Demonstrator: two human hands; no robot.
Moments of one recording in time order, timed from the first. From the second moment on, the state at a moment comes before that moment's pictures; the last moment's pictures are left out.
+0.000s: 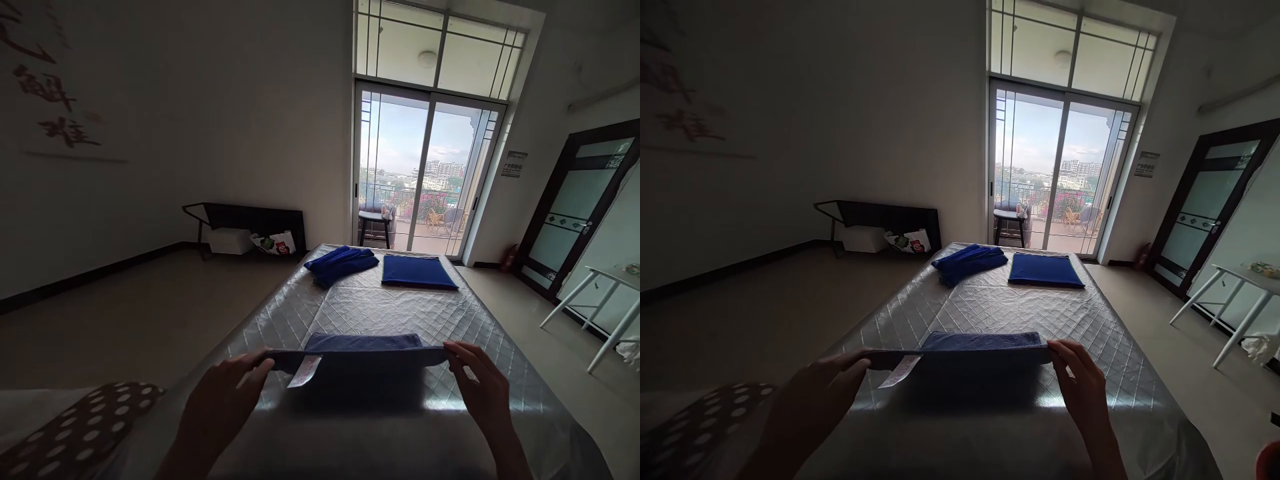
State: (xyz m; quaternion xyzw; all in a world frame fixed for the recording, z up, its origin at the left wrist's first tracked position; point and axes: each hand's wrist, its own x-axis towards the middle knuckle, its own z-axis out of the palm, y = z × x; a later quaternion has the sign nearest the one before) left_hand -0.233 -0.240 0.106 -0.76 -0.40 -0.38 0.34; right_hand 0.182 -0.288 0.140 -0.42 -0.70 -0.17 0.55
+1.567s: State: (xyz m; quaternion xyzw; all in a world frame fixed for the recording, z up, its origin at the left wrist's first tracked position) left_hand -0.216 -0.230 0.179 -0.64 -0.52 -0.55 -0.14; right_hand 0.221 -0.285 0.195 -0.52 -0.65 0.04 0.55
